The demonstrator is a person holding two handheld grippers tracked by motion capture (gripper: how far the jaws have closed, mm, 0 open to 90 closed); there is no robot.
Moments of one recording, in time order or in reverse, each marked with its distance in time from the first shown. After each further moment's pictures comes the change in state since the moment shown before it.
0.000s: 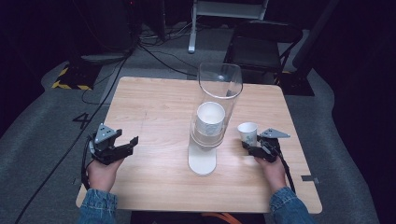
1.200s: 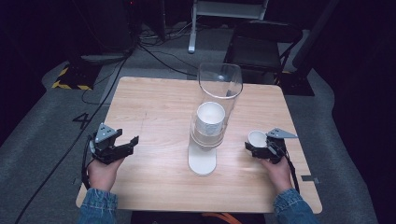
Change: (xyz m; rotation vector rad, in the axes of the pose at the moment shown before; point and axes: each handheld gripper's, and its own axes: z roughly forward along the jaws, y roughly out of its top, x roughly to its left) left arm 0.000 0.001 0.002 -0.001 -0.004 -0.006; right arm -0.003 0.005 -0.022 -0.049 0.012 0.016
